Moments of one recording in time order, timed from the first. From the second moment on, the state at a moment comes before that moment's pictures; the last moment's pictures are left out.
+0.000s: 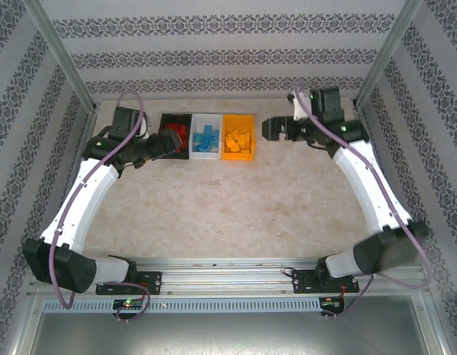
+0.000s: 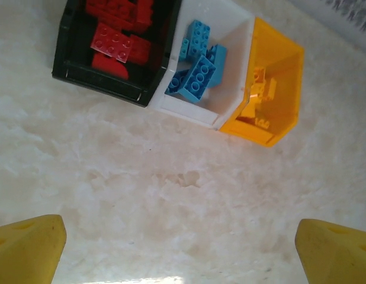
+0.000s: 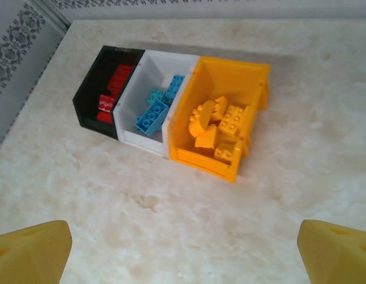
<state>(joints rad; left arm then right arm) -0.23 1.33 1.40 -0.94 0.13 -0.59 0.23 1.37 1.45 -0.77 -0.37 0.15</state>
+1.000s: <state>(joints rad) -0.38 0.80 0.57 -0.25 -0.46 -0.23 -0.03 1.30 0.58 0.12 -0.06 0.05</state>
